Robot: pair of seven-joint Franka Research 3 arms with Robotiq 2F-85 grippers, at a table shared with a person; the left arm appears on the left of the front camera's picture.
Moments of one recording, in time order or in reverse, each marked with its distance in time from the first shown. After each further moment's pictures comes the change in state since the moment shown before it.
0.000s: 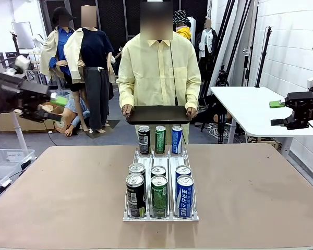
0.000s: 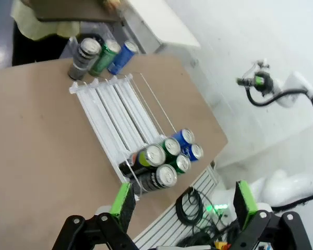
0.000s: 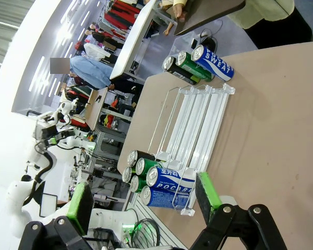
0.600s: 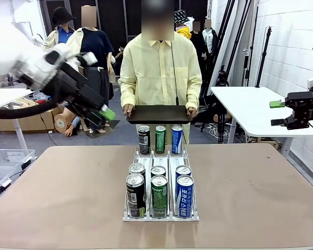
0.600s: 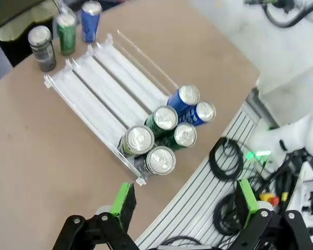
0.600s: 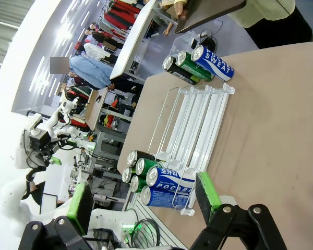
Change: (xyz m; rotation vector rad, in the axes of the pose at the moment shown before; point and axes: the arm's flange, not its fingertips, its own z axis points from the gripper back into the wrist) left arm 0.018 -0.098 -0.128 0.194 0.367 -0.279; right arm 0.000 0.000 0.000 0.000 0.000 0.000
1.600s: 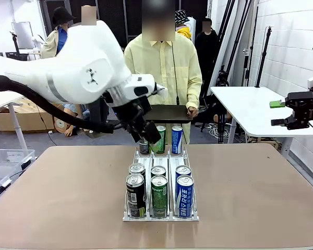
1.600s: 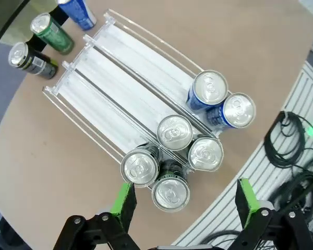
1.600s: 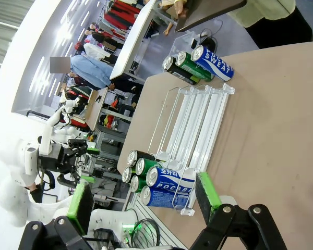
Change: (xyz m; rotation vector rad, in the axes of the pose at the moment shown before) left arm 0.048 -0.074 -0.139 0.328 0.237 -0.190; right arm 0.000 0.000 0.000 0.000 0.000 0.000
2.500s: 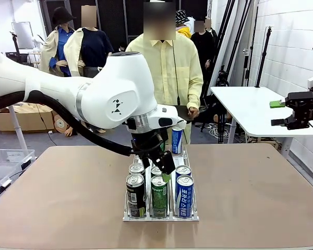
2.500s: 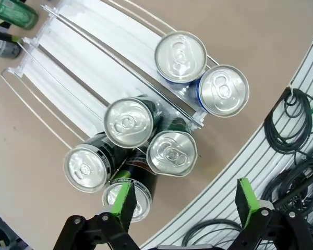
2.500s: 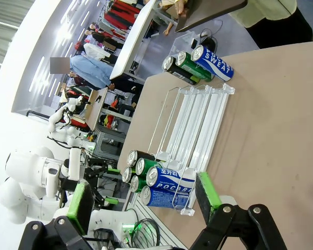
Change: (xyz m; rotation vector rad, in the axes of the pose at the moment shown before) left arm -0.005 -0.048 -0.066 0.009 0.169 0.008; right arm 0.000 0.000 0.000 0.000 0.000 0.000
